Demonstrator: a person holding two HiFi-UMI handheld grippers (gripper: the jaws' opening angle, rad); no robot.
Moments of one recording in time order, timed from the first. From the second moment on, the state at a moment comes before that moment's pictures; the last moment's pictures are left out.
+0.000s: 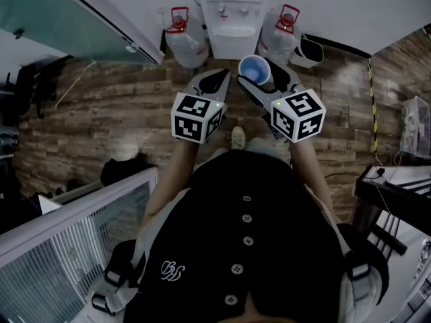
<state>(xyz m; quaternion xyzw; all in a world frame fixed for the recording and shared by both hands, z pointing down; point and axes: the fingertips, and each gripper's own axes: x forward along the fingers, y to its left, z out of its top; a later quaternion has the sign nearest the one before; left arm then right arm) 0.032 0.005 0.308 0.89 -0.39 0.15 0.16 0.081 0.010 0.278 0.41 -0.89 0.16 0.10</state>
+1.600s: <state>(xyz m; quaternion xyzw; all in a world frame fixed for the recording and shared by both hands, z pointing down) -0.011 -0.153 0.365 0.88 -0.36 0.18 0.23 0.043 -0.149 0.331 0.42 -0.87 0.22 0.15</state>
